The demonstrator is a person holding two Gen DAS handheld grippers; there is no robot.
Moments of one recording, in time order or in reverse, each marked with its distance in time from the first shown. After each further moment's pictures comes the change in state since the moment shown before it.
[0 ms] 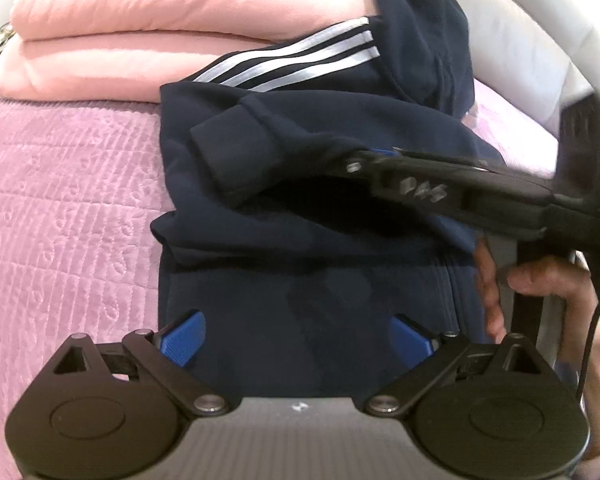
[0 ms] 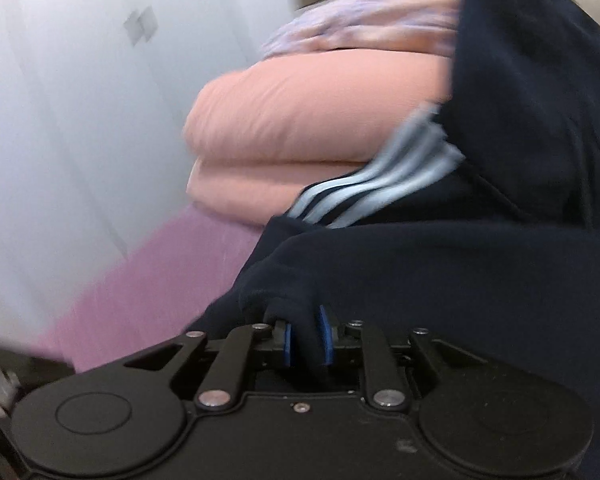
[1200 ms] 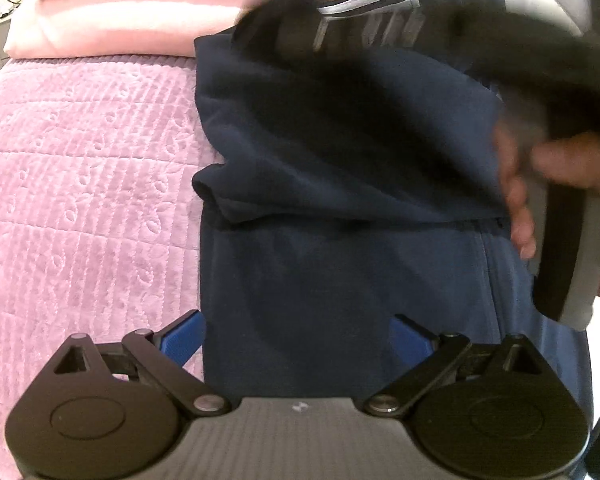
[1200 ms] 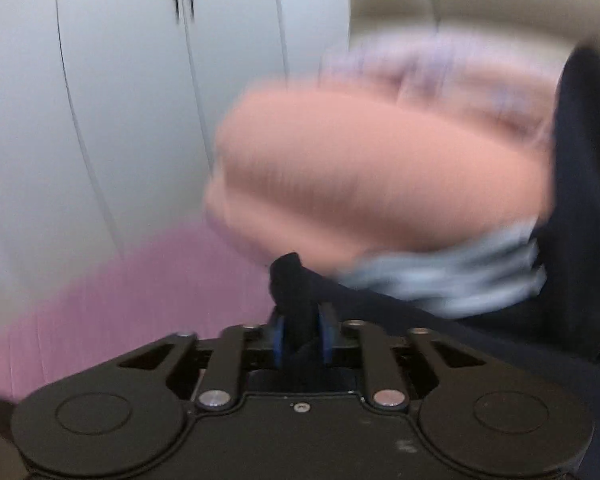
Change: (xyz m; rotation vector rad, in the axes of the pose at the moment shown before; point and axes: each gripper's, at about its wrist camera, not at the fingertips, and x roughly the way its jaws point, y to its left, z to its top) left arm 0.010 0.037 -0.008 -0.041 0.110 0.022; right arm 0.035 0.039 0.048 -0.112 0.034 -0.041
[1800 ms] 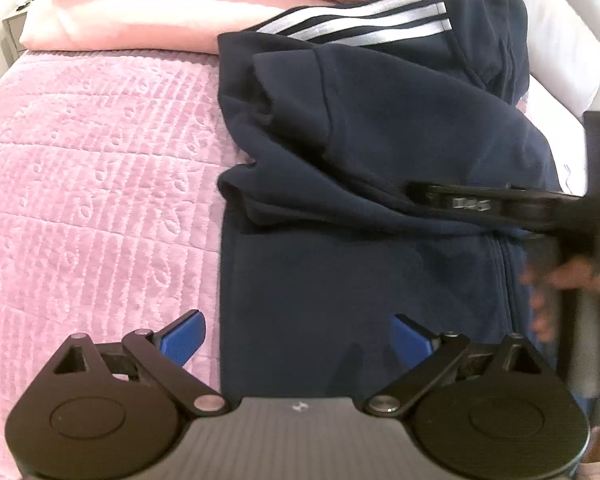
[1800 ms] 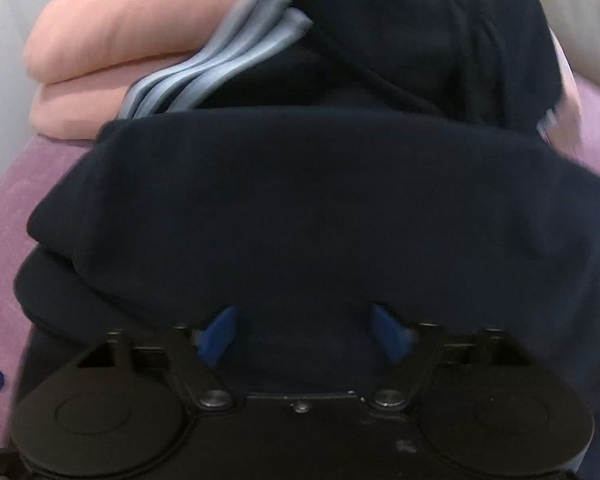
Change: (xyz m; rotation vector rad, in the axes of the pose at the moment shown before) left arm 0.005 0.008 0.004 -0.029 -0.001 0.037; right arm 0.019 -0.069 -0.073 0.284 0.220 -0.357
